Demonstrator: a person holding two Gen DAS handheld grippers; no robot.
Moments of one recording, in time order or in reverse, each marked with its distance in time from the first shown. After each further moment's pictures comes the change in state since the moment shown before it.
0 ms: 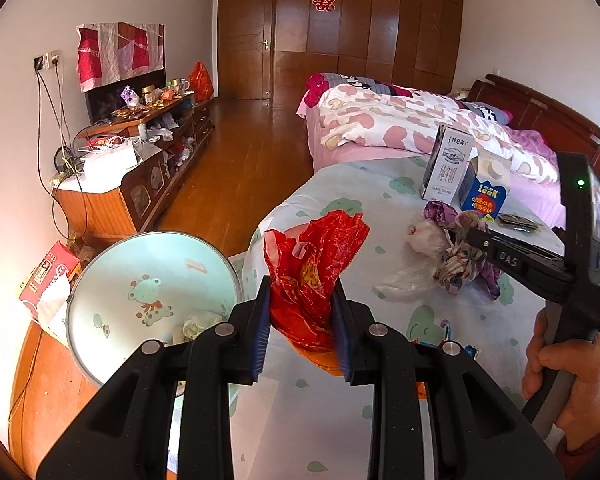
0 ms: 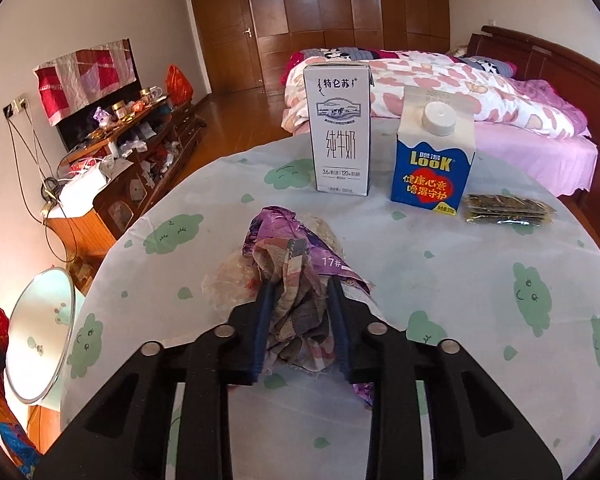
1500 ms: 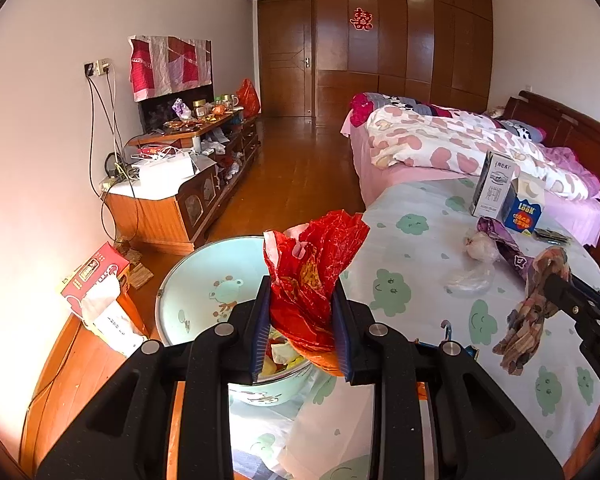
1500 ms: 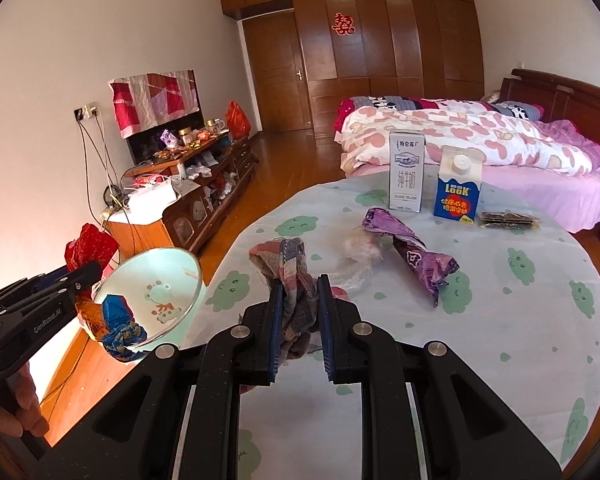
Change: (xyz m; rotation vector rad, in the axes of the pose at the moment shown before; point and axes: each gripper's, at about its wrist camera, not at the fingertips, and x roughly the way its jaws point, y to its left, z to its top) left arm -0.055 0.064 -0.014 -0.039 -0.068 0.151; right arm -0.124 0.079 -0.061 -0.083 -0.155 0.131
